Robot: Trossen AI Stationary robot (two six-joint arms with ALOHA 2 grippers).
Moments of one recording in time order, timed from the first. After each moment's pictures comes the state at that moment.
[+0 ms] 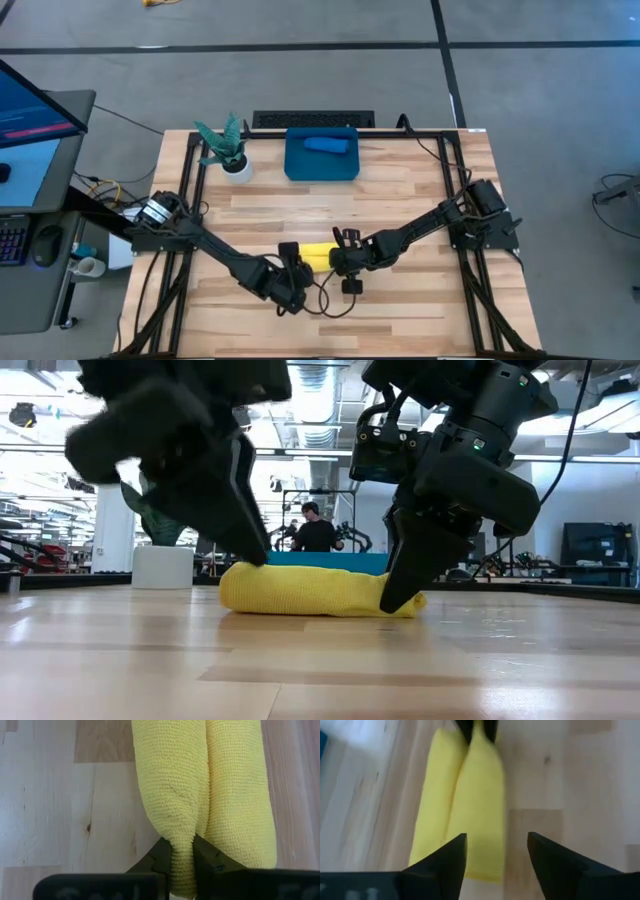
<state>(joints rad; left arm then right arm) -0.52 1.90 1.20 -0.44 -0.55 -0.43 0.34 1.96 1.09 -0.30 0.15 0.26</state>
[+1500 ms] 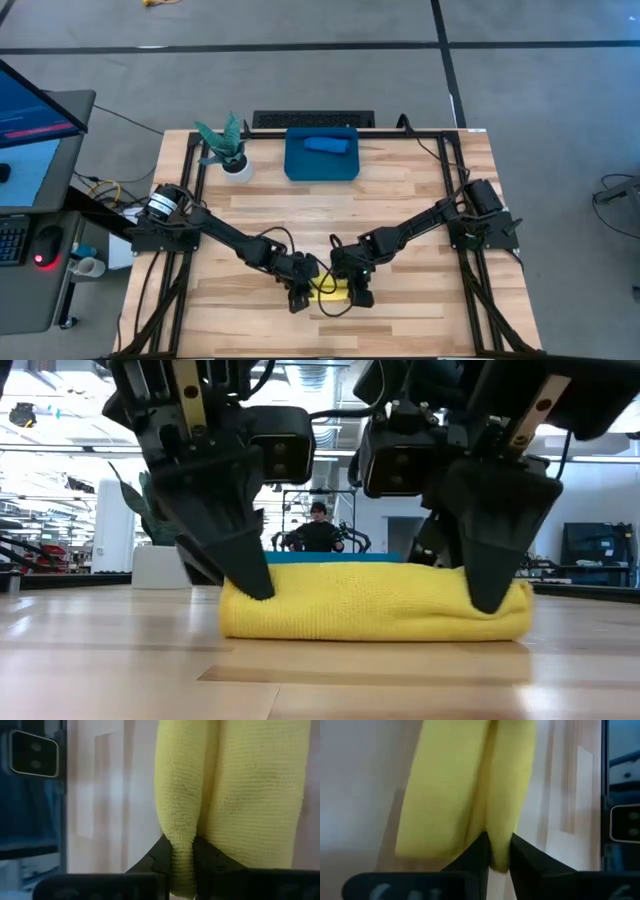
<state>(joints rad) -0.38 1.90 1.01 -0.02 0.16 -0.70 0.33 1.95 1.09 -0.27 -0.48 0.38</state>
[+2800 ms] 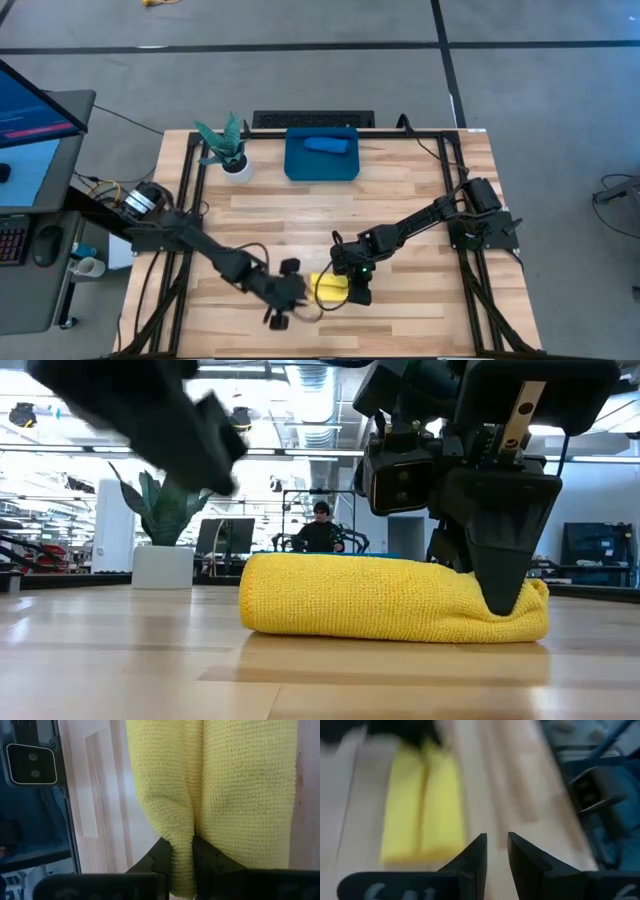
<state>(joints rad) -0.55 1.75 1.01 -0.02 -0.17 -0.40 0.29 1.95 1.09 -0.29 -0.51 0.49</state>
